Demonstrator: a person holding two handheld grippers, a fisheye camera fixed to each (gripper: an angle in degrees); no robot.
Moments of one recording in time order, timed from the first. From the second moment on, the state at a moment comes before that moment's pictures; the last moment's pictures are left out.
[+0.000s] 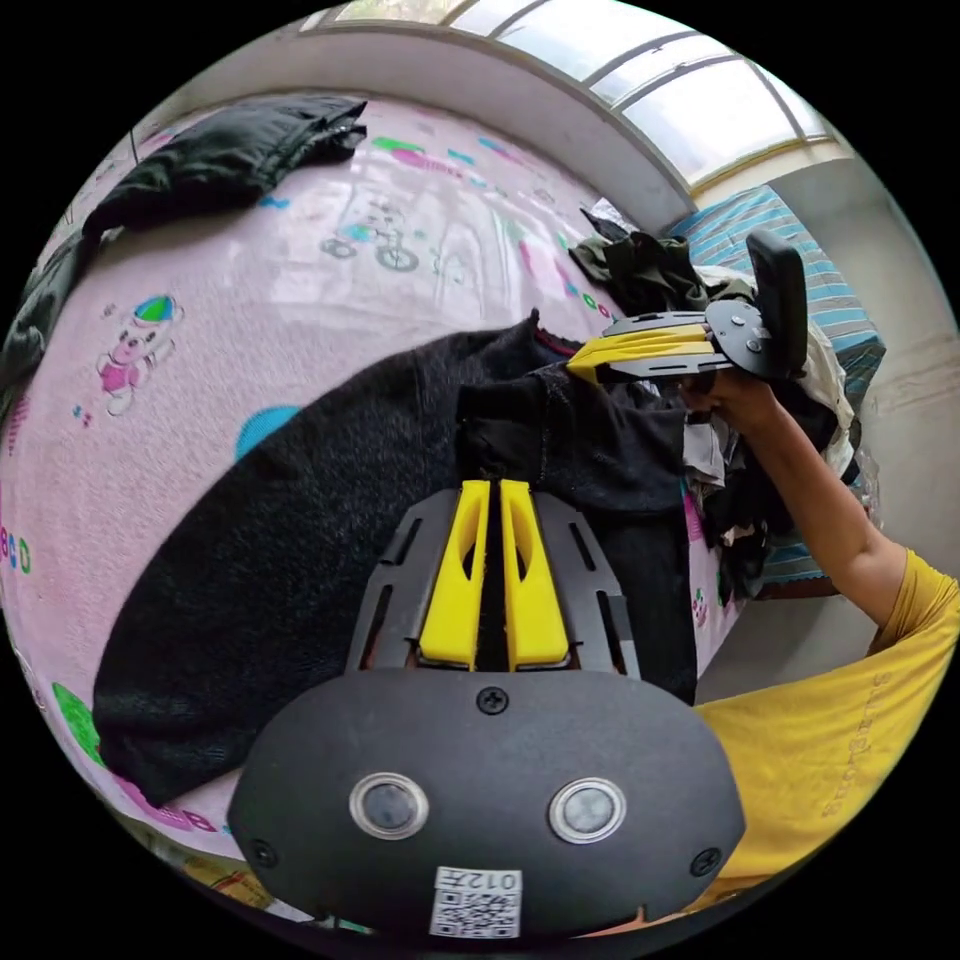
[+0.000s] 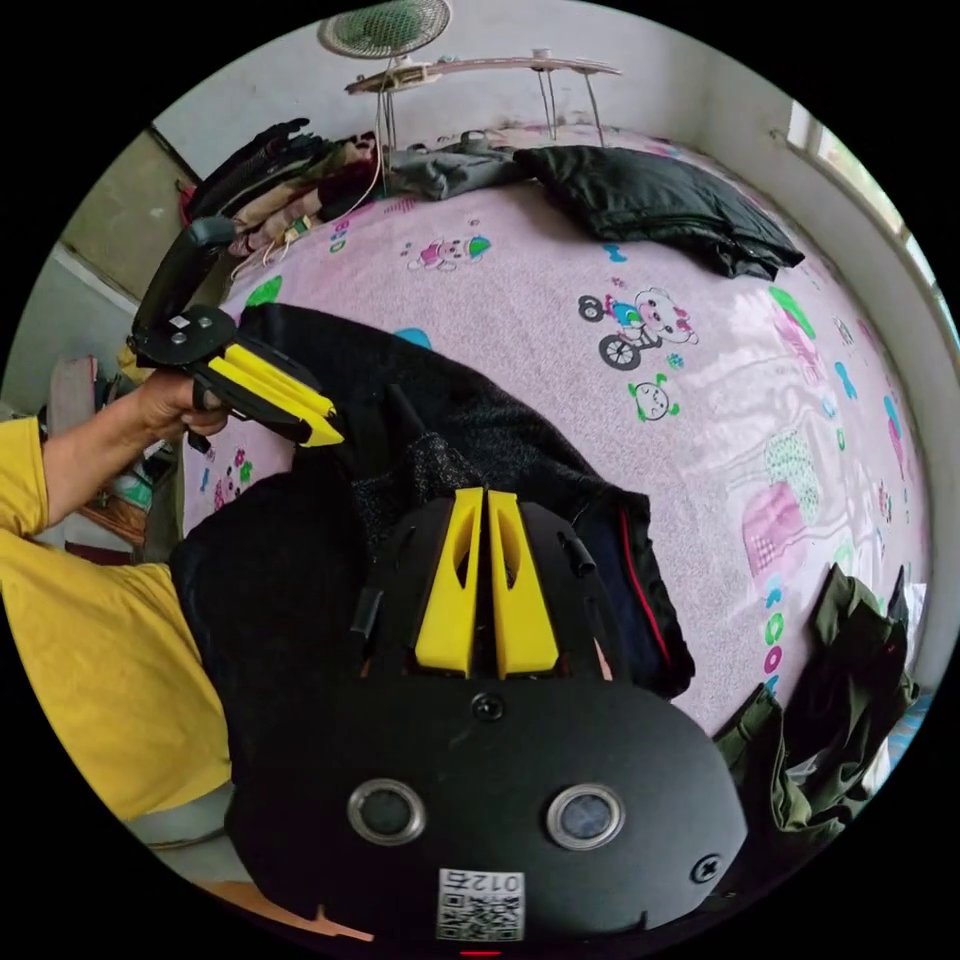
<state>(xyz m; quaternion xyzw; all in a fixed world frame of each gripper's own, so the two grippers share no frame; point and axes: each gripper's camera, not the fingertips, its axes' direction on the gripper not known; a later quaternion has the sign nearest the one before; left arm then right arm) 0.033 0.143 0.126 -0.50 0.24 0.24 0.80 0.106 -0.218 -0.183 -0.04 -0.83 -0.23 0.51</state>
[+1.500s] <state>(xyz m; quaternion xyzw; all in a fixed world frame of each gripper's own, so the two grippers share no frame) 0.094 0.202 0.142 -0.51 0.16 0.31 0.79 0.253 0.068 0.073 -0.32 -0.66 0.09 0.68</state>
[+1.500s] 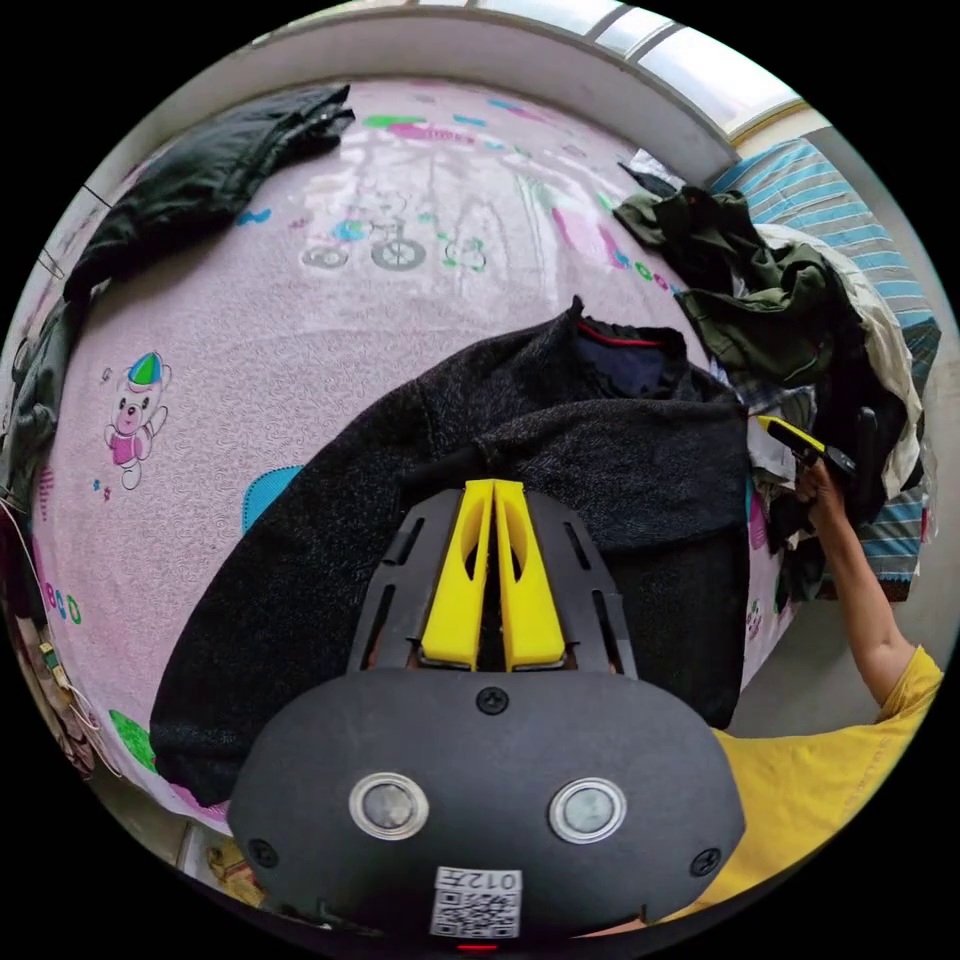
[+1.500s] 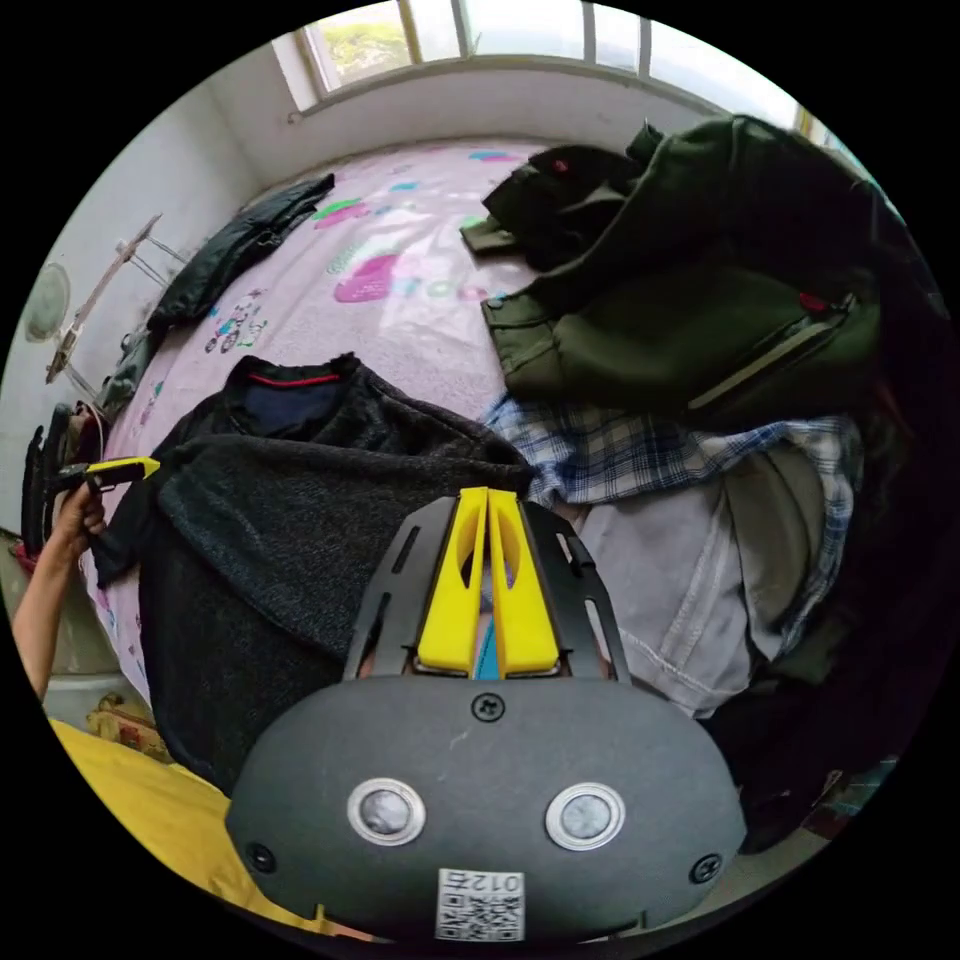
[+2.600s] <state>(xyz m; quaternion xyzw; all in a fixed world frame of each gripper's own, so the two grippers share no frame) 0.014 0.318 0.109 -0.48 0.06 0.40 0.78 0.054 0.257 -0.090 -0.32 -0.67 -0.14 0.66</state>
